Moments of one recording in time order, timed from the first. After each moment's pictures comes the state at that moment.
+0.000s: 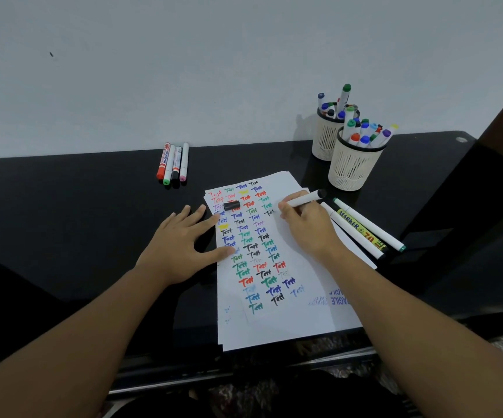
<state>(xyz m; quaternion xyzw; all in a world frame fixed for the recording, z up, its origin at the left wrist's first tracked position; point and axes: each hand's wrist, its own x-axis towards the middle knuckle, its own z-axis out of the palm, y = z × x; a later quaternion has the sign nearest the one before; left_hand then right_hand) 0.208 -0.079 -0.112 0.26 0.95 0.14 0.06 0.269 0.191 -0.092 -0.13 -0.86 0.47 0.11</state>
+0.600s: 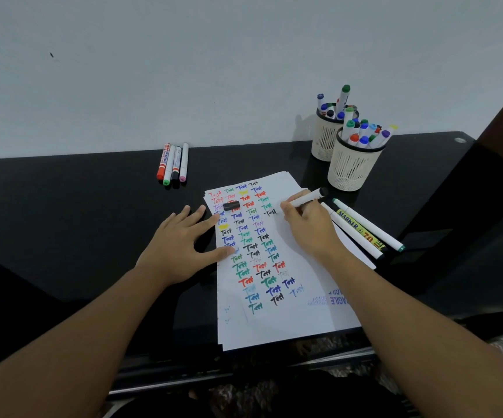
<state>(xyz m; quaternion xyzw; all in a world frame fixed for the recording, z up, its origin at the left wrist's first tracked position) 0.208 -0.079 -0.111 0.26 0.95 0.14 0.06 0.268 0.192 -0.094 -0.14 -0.87 0.46 0.12</state>
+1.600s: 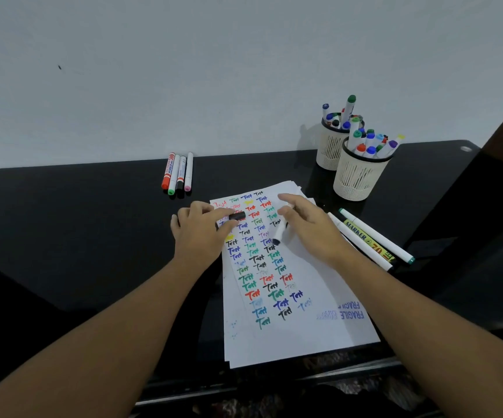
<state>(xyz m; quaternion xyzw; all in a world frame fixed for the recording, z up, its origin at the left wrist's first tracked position) 0.183 -0.030 -0.110 0.12 0.96 0.24 -0.07 0.263 0.196 -0.082 -0.06 -0.86 0.50 0.06</state>
